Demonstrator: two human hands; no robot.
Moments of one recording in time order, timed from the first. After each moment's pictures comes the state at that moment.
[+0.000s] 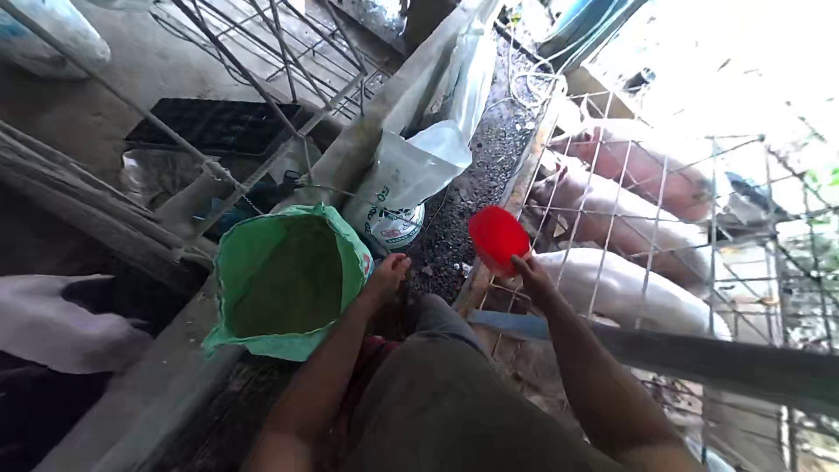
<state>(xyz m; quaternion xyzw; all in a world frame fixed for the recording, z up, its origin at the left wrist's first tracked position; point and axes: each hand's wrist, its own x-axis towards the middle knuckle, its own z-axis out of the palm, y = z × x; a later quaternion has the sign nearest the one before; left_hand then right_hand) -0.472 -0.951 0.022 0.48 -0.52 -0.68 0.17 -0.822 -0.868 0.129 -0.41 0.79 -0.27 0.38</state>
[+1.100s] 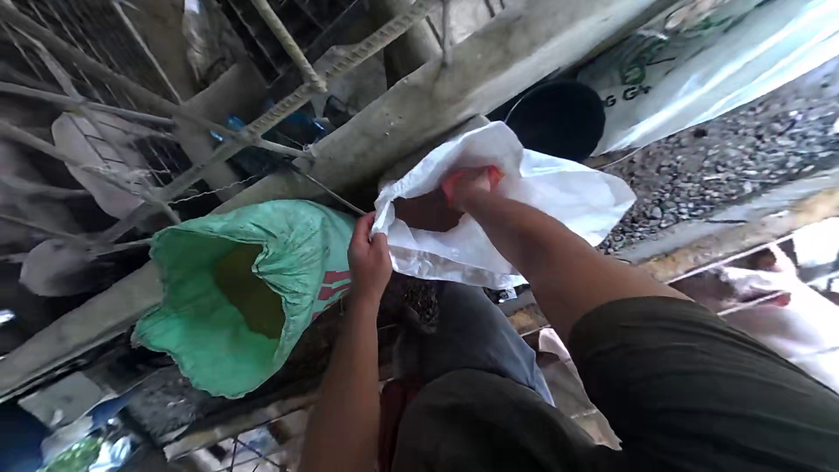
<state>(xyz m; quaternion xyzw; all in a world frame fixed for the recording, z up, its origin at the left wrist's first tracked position) -0.599 -1.215 -0.036 0.84 -0.24 -0.37 0.30 -0.746 -1.396 -0.236 -0.77 0.45 0.38 0.26</state>
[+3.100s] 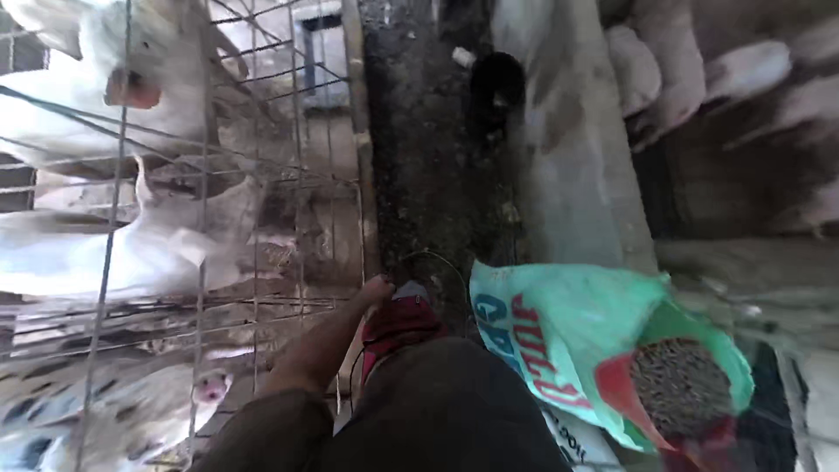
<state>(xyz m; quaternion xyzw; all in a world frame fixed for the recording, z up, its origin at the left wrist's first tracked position) -0.668 -0.431 -0.103 0.71 0.42 -0.34 0.45 -0.507 -0.966 0.168 -0.78 0.12 0.23 0.57</state>
